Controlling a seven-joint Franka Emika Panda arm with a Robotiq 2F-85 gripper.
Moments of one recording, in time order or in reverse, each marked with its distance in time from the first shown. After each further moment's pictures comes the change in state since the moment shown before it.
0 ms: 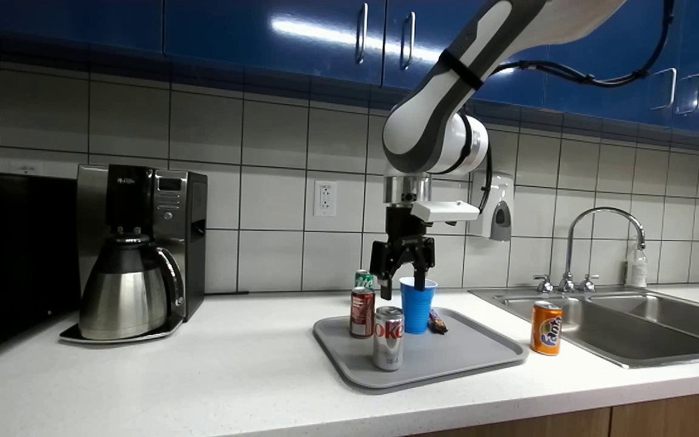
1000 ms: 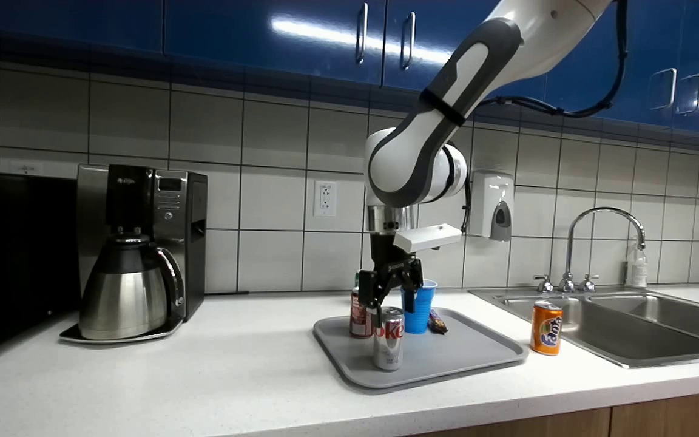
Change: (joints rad) arm 0.036 0.145 0.000 0.057 -0.140 0.035 0.122
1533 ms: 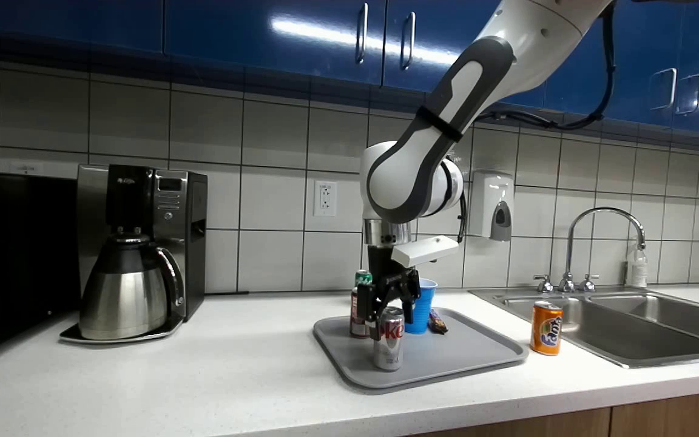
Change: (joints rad) arm 0.008 0.054 -0.005 0.008 -0.039 0.033 0.019
